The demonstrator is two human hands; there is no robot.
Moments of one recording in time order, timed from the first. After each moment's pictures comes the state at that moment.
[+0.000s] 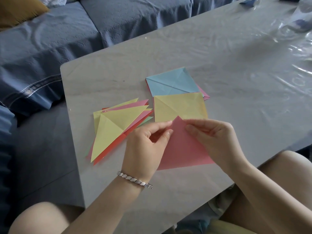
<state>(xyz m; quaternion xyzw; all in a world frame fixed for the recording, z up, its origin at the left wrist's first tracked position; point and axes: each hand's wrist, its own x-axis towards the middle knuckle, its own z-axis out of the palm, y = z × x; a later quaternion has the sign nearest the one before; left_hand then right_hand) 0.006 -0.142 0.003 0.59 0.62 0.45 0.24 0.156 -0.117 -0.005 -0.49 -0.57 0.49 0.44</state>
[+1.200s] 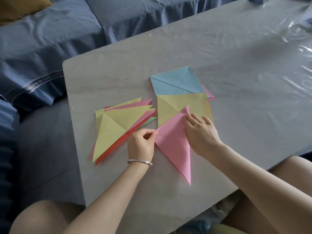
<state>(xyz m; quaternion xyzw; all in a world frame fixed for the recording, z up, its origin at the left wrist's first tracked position) -0.018 -0.104 -0.088 0.44 0.77 0.39 0.24 0.149 -0.052 -0.096 -0.53 -0.85 0.04 0.00</state>
